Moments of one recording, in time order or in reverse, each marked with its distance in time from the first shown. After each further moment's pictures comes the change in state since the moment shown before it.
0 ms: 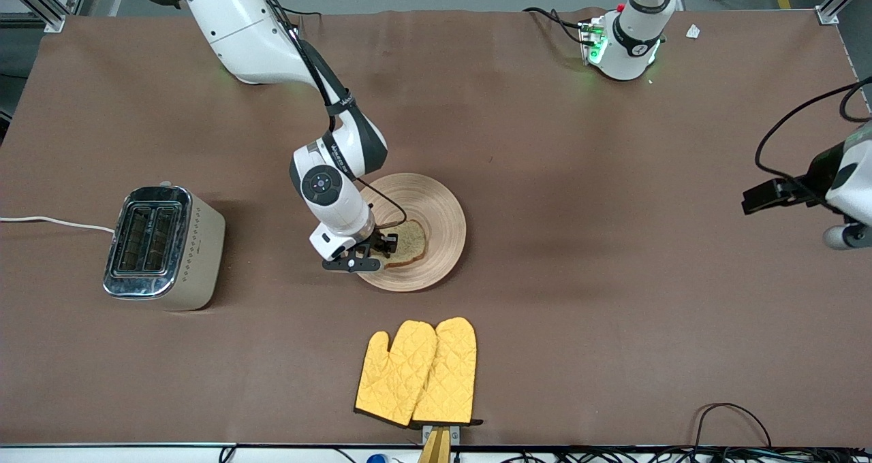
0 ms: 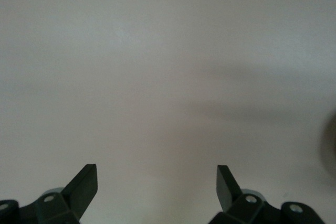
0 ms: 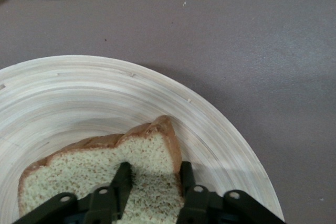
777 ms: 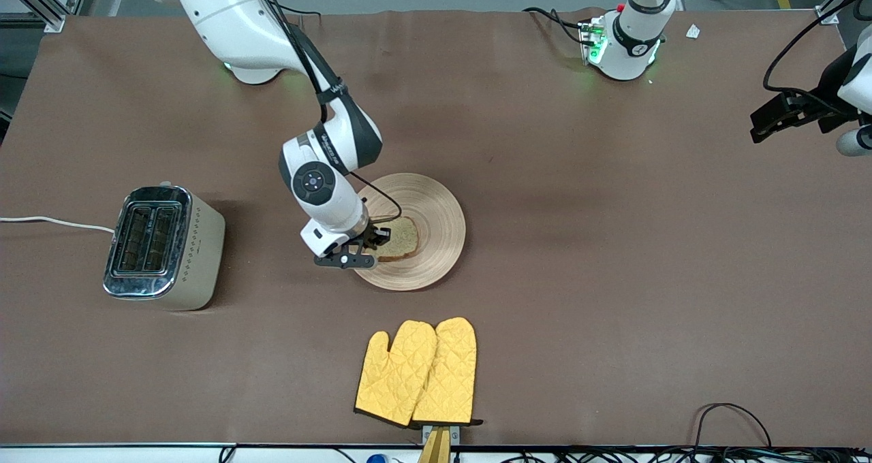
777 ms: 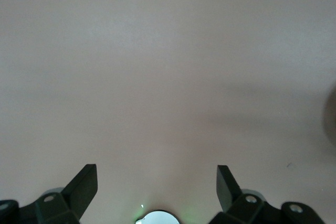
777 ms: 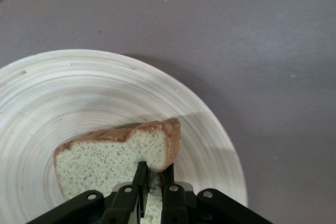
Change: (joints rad) left arm -0.071 -0.242 0.070 -0.173 -0.012 -0.064 0.000; right arm -0.005 -0.094 -0.028 0.040 0.000 -0.248 0.003
